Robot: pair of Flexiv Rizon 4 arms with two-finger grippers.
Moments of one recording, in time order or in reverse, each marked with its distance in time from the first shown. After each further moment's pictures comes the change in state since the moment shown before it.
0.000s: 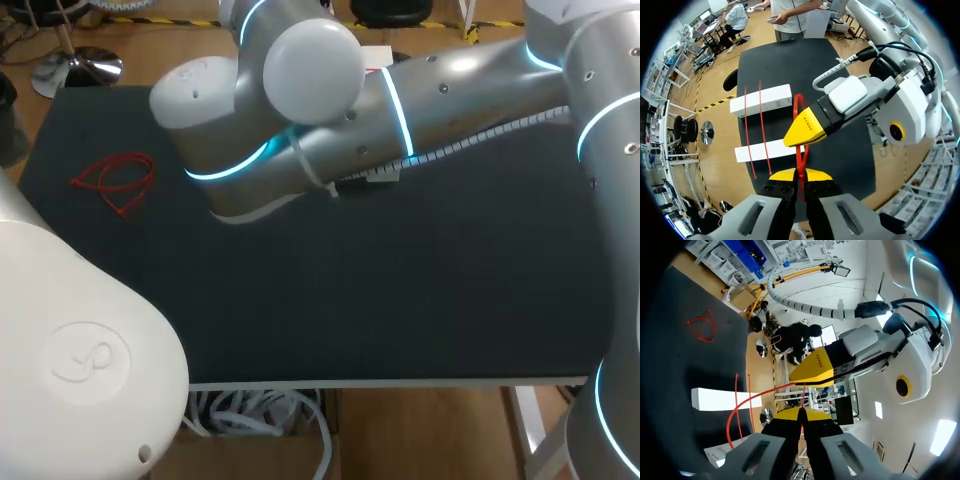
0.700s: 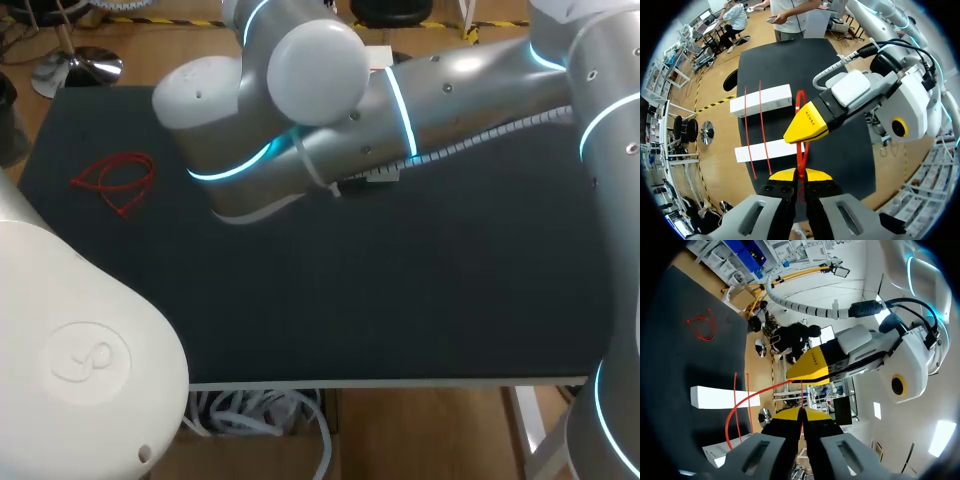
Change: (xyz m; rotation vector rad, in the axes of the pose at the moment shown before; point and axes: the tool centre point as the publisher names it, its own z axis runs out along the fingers) left arm 0.000 0.000 0.000 0.000 0.000 0.000; right arm -0.004 -0.001 -0.005 -0.001 -0.008 -0.009
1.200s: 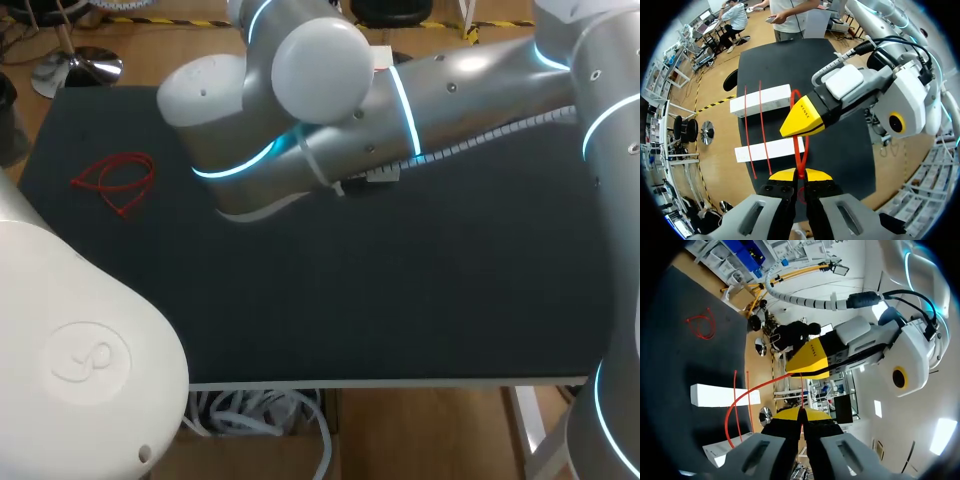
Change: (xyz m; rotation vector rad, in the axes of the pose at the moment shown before) left arm 0.000 0.000 0.000 0.000 0.000 0.000; right arm -0.001 -0.008 0.001 0.010 0.002 0.011
